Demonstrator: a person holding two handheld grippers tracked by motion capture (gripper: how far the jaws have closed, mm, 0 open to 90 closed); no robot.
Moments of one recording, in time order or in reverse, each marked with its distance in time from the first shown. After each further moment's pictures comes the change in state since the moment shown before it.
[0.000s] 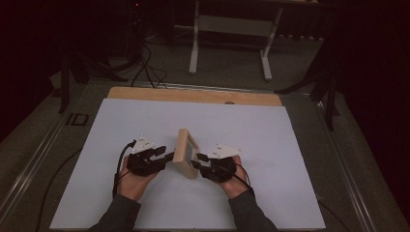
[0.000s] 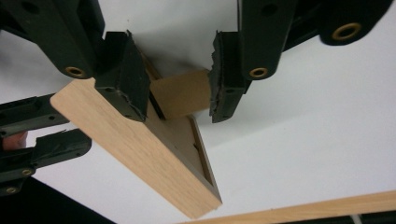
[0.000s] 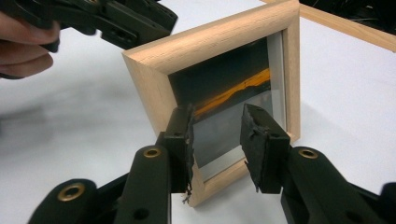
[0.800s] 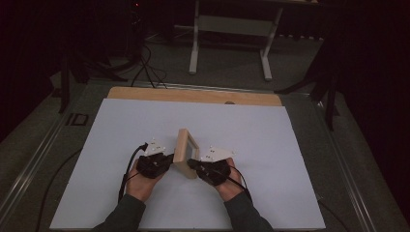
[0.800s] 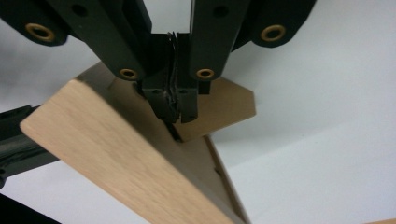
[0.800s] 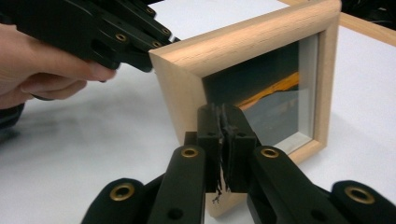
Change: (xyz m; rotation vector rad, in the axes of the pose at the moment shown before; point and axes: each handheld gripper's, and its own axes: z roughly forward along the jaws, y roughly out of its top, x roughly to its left) left arm -0.008 -0.010 0.026 0.069 -0.032 0.037; right arm 0.014 0.001 0.010 0.004 0.024 -0.024
